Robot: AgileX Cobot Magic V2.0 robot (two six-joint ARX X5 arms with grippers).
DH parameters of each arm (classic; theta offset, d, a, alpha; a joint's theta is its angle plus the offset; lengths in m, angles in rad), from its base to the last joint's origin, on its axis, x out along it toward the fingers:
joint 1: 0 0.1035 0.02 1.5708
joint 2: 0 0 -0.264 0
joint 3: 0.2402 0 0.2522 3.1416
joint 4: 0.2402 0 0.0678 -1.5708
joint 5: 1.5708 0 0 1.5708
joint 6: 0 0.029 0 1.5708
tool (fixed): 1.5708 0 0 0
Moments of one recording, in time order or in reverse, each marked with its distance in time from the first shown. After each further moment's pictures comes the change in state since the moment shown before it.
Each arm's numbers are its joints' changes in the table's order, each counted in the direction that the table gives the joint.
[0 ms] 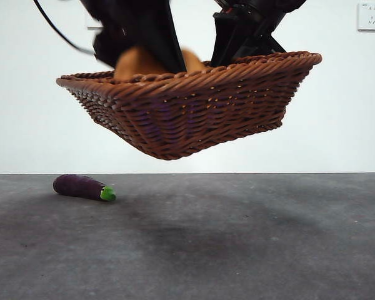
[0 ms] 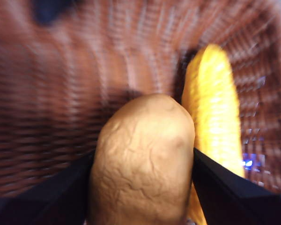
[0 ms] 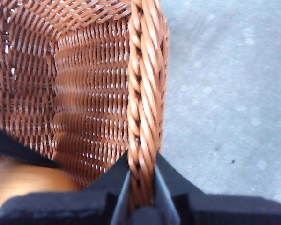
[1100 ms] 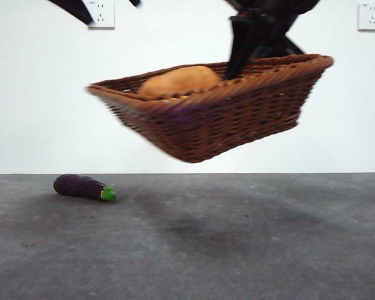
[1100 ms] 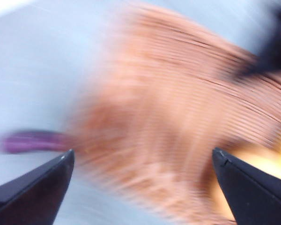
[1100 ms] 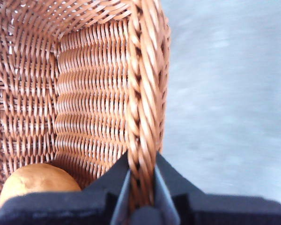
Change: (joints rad) left arm 0.171 0.152 0.197 0.054 -0.282 -0.296; right arm -0.085 0.020 0.000 0.002 0.032 -0.008
